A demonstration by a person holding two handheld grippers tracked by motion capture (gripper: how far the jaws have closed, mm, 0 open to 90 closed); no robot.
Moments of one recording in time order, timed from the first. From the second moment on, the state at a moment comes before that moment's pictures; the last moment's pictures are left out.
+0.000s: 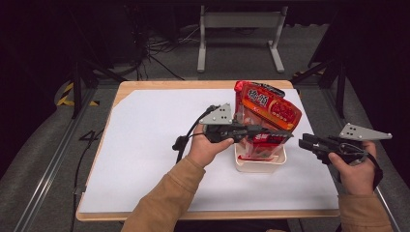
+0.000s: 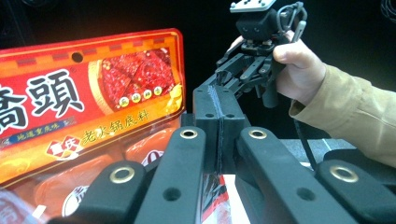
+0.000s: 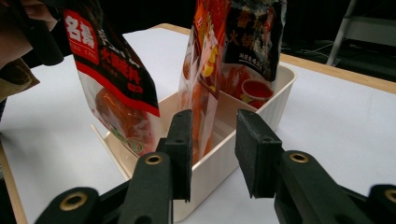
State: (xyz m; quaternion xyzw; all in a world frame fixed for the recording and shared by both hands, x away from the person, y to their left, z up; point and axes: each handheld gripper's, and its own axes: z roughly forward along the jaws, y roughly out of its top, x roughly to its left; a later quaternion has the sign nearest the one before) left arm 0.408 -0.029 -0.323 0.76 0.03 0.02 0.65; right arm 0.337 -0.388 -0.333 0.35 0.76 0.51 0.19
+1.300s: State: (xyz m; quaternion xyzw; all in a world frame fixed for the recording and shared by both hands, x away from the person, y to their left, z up) left arm 0.421 -0.034 -0.350 0.77 0.06 0.01 0.63; right arm 0.340 -0.388 -0.338 0.35 0.76 0.51 0.19
